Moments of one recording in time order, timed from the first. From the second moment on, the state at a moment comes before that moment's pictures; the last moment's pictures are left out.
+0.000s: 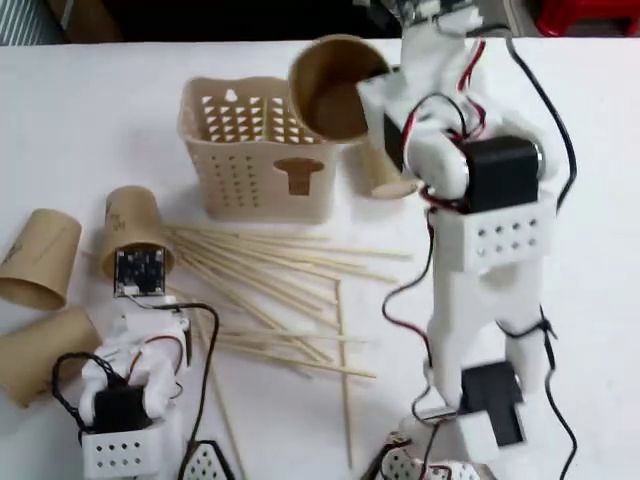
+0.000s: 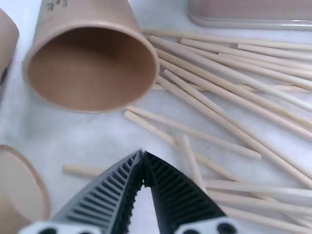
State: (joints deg) left arm -11.1 -103.6 94.7 69.4 -3.4; right arm -16.2 -2.2 -44.0 85.4 10.1
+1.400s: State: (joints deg) left arm -11.1 -103.6 94.7 69.4 -3.4; right arm -8.4 31.1 -55.3 97.4 5.9
